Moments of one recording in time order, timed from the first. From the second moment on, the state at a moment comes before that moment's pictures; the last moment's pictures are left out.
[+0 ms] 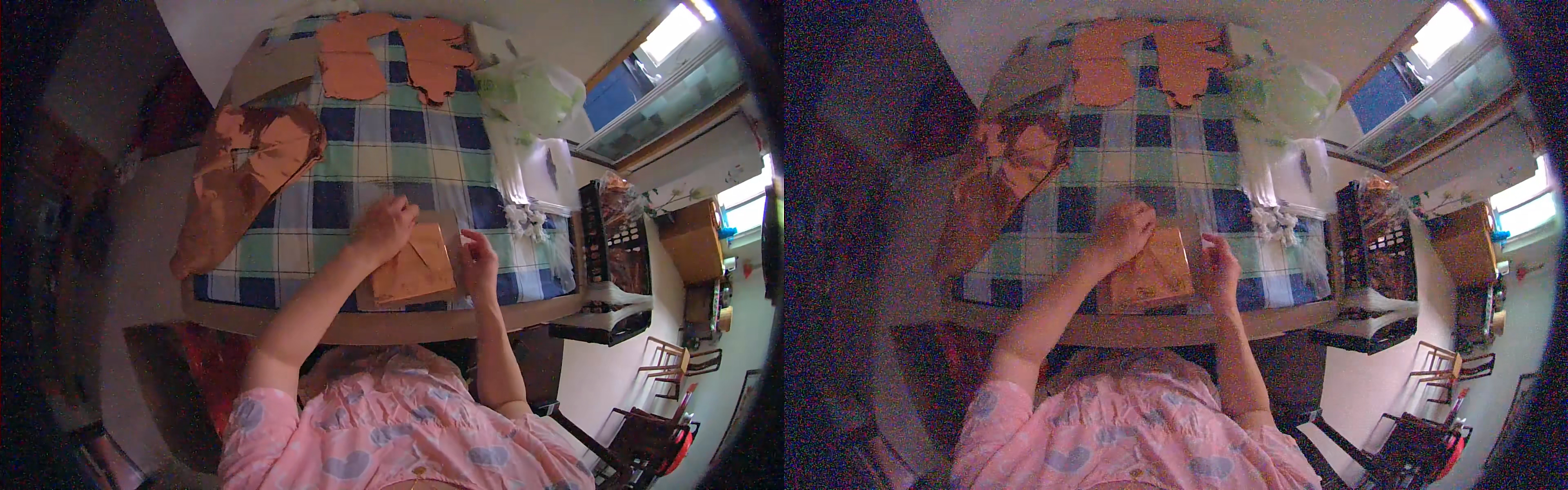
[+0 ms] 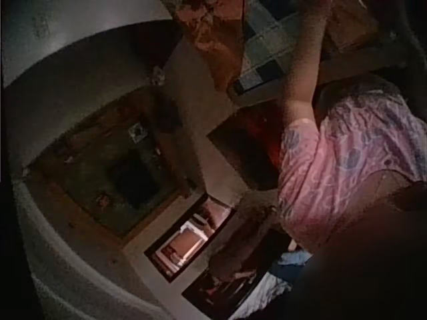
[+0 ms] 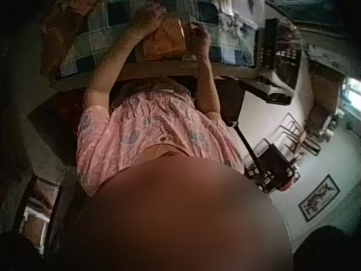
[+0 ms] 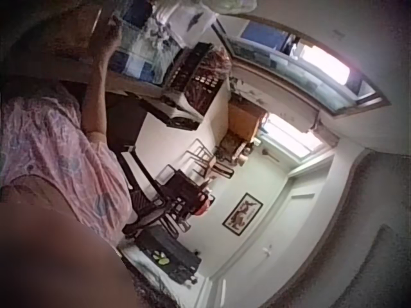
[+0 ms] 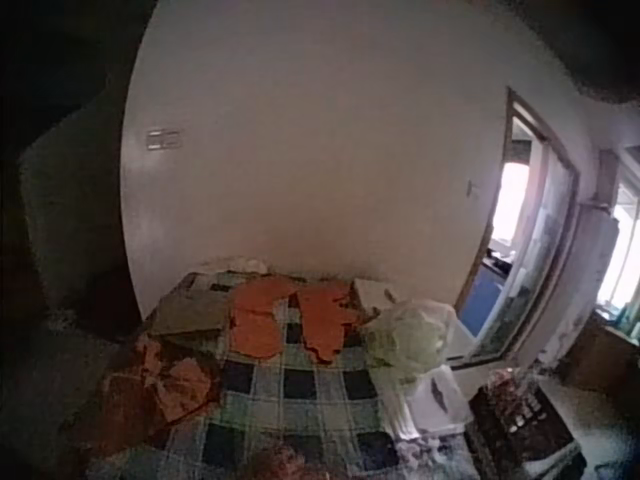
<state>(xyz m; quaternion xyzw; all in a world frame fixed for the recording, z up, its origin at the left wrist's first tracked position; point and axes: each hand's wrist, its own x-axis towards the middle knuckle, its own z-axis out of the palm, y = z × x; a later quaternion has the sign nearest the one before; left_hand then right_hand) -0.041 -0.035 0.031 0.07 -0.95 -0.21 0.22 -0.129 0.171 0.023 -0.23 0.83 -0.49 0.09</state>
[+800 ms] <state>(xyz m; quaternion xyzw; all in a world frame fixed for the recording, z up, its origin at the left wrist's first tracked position) 0.069 -0.041 0.031 0.21 -0.90 -0.24 0.29 -0.081 0.145 0.042 -0.57 0.80 -0.19 0.03</state>
